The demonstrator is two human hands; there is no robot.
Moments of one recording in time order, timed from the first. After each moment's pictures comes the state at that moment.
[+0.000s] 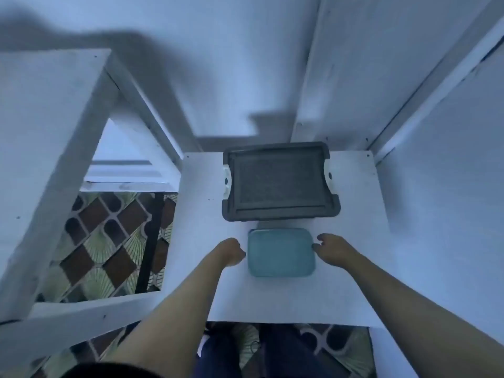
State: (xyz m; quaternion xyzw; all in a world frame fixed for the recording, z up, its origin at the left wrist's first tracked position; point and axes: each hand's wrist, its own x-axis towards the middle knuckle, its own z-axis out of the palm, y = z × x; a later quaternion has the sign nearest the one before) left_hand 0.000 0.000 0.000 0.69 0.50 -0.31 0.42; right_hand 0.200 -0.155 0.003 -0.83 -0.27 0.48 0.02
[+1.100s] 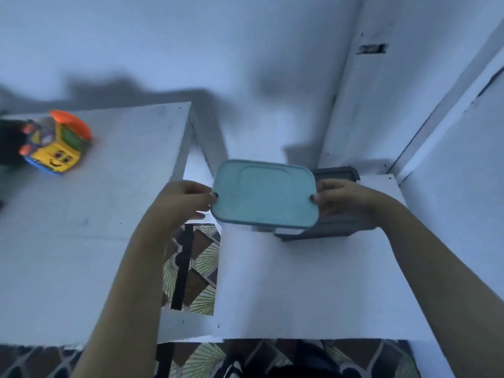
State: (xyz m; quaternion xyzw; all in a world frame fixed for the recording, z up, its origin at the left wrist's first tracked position) left_hand -0.131 0.099 0.253 0.66 0.51 0.12 0.53; right_hand 0.126 -0.057 0.207 -0.64 -0.28 0.57 0.43
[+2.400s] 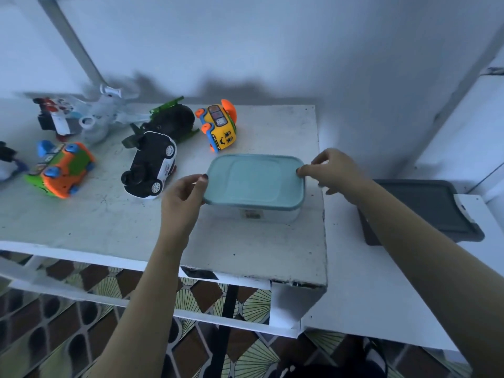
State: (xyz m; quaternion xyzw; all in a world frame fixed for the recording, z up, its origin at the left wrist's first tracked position) left_hand -0.397 0.187 0.241 0.58 0.49 0.42 0.50; right_hand -0.148 0.103 0.275 -0.82 -0.35 0.30 0.33
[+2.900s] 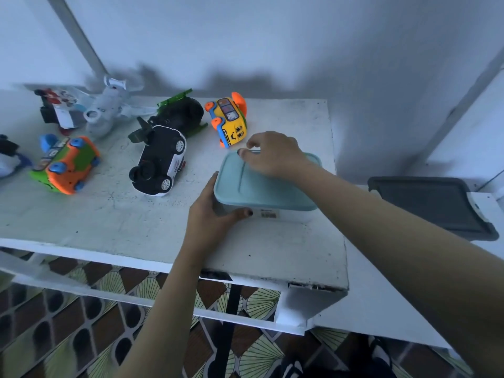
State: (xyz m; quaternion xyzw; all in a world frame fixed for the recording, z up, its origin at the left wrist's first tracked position) left_hand -0.405 0.188 0.209 0.72 0.42 0.32 0.45; right_hand -0.228 0.187 0.285 -0.77 -0.59 0.15 0.20
